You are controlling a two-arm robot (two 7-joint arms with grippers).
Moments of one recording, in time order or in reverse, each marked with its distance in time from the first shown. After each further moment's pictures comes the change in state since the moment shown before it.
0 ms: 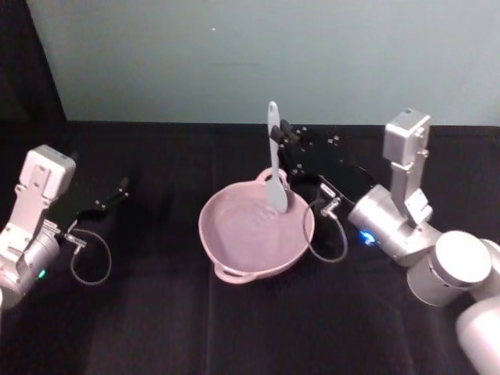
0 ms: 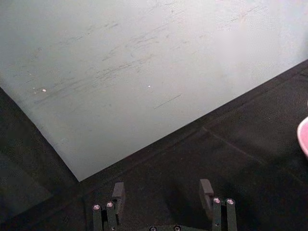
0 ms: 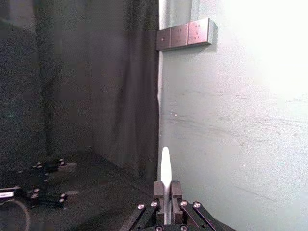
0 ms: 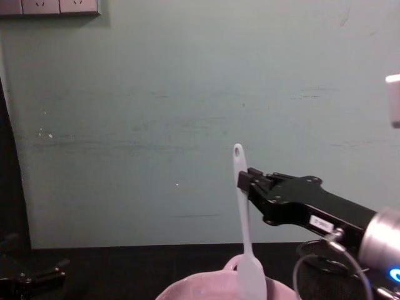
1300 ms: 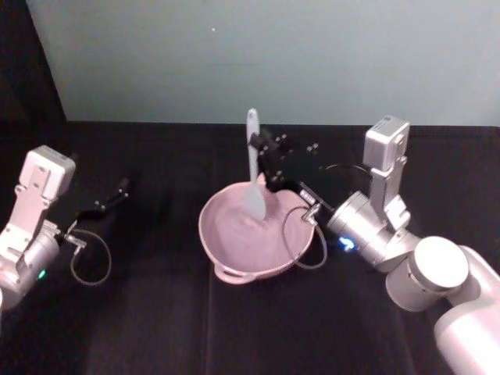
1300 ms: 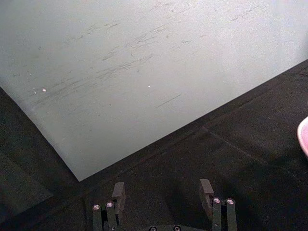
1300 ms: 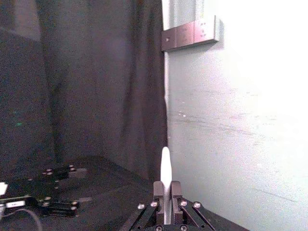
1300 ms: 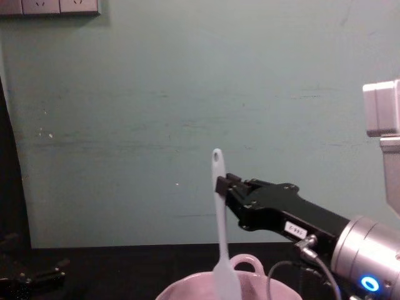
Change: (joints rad) left arm 0.000 0.000 0.000 0.000 0.000 0.000 0.000; right arm 0.005 -0.051 -0.019 0.036 0.012 -0.009 0.012
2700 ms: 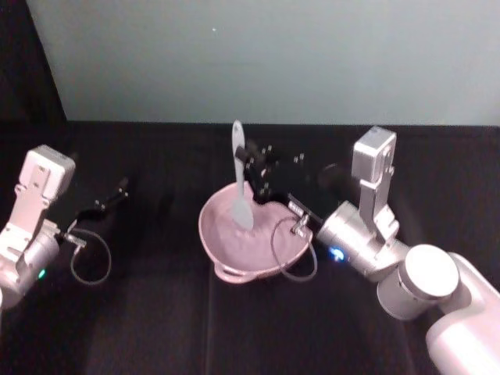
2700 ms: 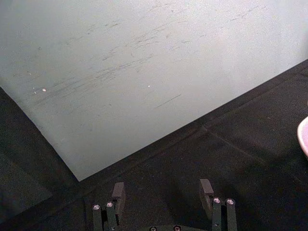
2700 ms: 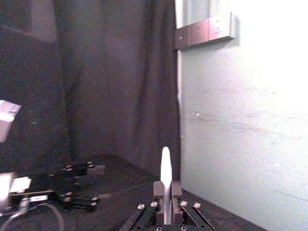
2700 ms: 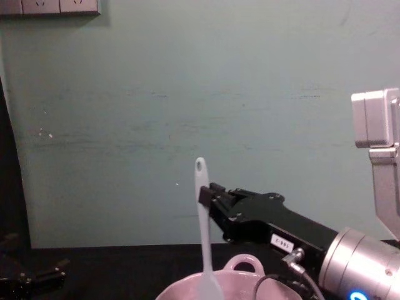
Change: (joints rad) left arm 0.000 0.000 0.000 0.000 0.000 0.000 0.000; right arm -0.018 -0.008 -0.024 -0.007 0.001 -0.009 0.023
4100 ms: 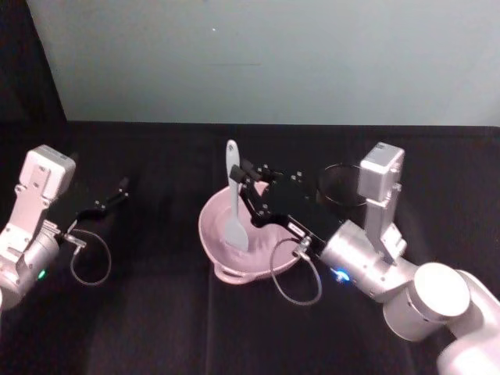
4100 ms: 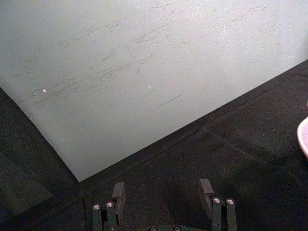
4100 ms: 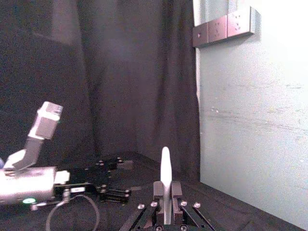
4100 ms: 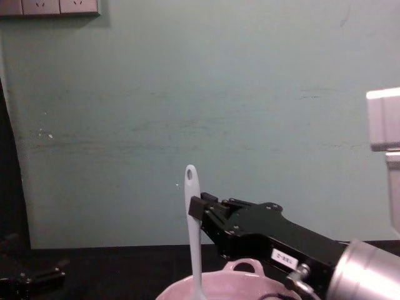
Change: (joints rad) left arm 0.000 0.000 0.000 0.000 0.000 0.000 0.000; right arm -0.081 0.047 -0.015 -0.127 0.031 0.051 0.024
